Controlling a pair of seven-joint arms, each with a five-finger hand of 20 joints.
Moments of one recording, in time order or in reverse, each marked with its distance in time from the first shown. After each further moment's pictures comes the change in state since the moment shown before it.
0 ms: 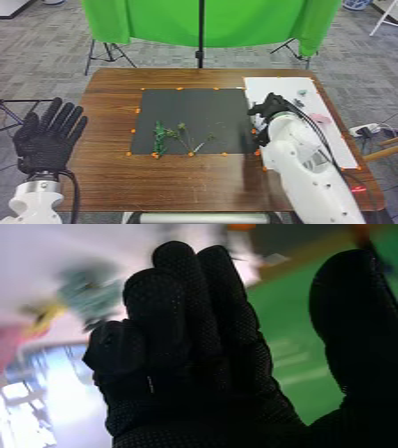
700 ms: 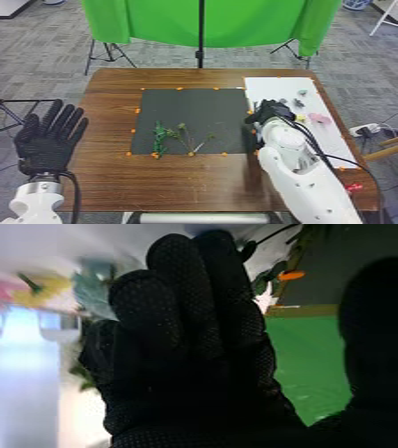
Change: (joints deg) left arm 0.3 -0.2 0.2 -0.3 -0.2 0.6 -0.4; right arm 1.8 0.2 -5.6 5.8 -15.1 -6.6 -5.2
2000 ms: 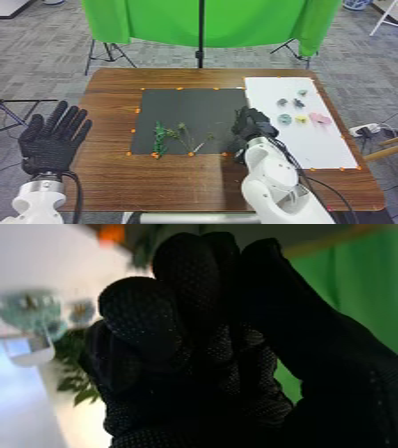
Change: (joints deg) left arm -0.5 -0.5 0.1 -0.7 -1.4 2.2 -1.8; right arm -12.9 -5.0 -2.4 -13.1 -0.3 13.0 -1.6
